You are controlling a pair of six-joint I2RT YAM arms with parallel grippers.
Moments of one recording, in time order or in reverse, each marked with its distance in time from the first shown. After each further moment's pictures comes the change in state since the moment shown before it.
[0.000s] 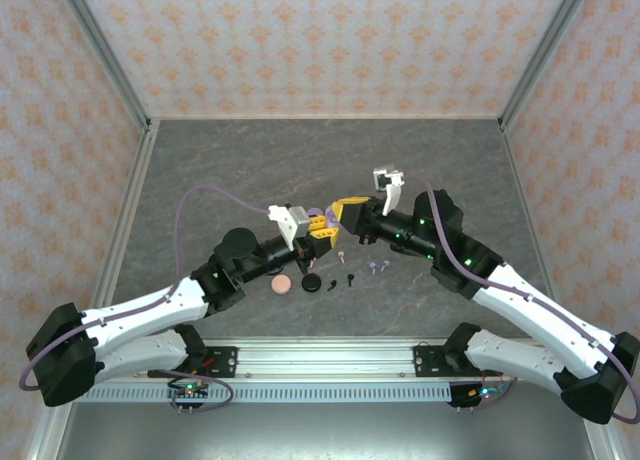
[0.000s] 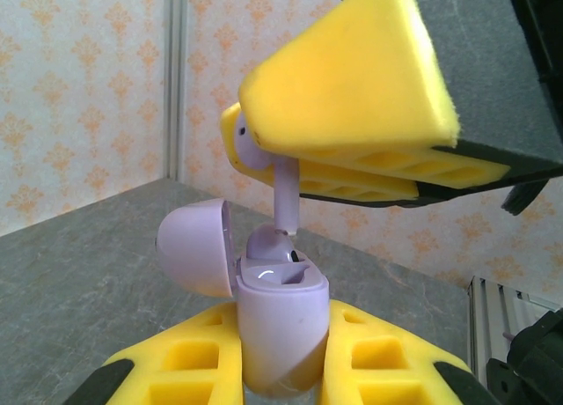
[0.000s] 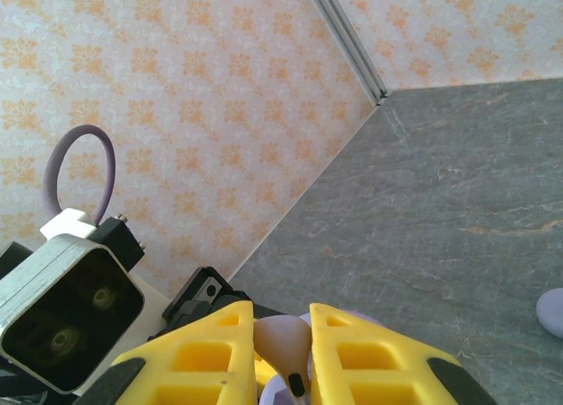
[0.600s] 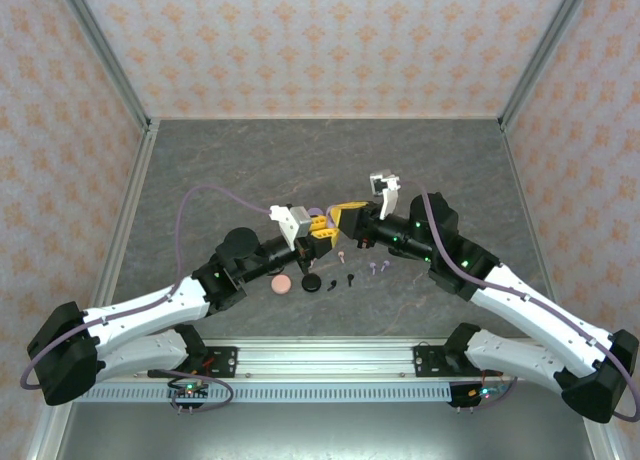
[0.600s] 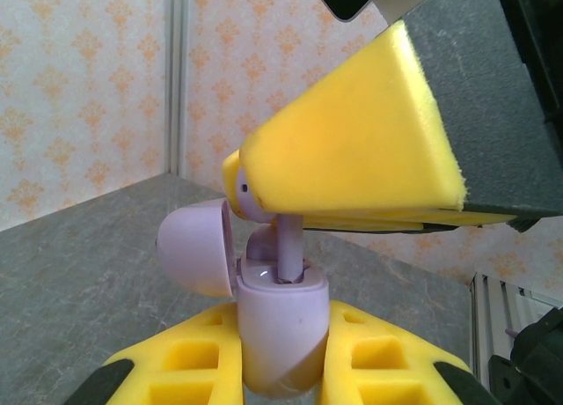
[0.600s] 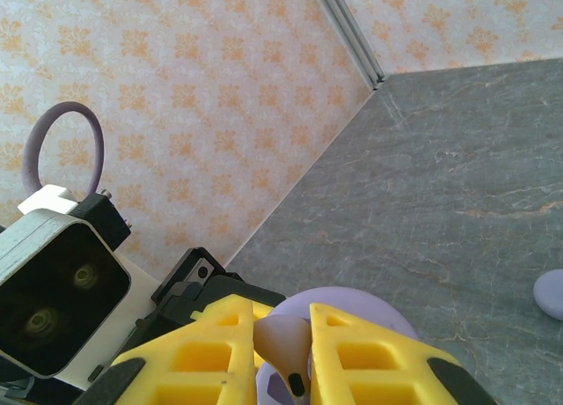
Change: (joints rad) left arm 0.000 0.007 0.001 -0.001 -0.002 0.000; right arm 0.009 0.001 -0.026 -0.001 0.003 -0.001
